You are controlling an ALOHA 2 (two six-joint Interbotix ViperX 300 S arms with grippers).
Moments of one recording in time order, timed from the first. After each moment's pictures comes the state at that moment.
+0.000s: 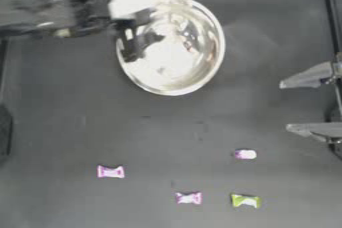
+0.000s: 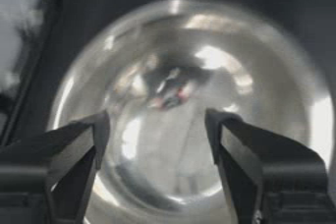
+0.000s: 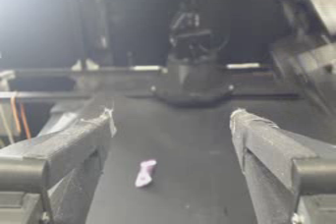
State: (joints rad) left arm 0.37 -0.17 0.47 0.21 0.27 0.02; right arm 0.00 -0.98 1.24 0.05 -0.33 0.00
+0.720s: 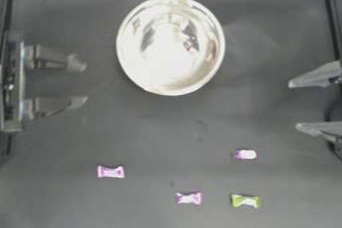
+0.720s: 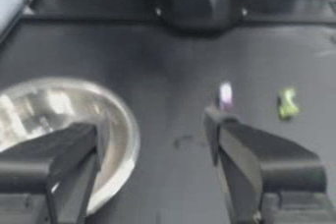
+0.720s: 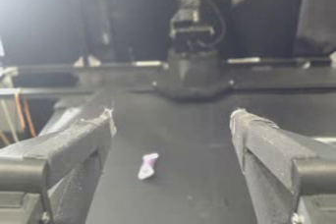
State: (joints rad) left arm 0.12 -0.89 1.04 0.01 0.00 0.01; right arm -0.03 -1.07 1.24 0.06 -0.21 0.00
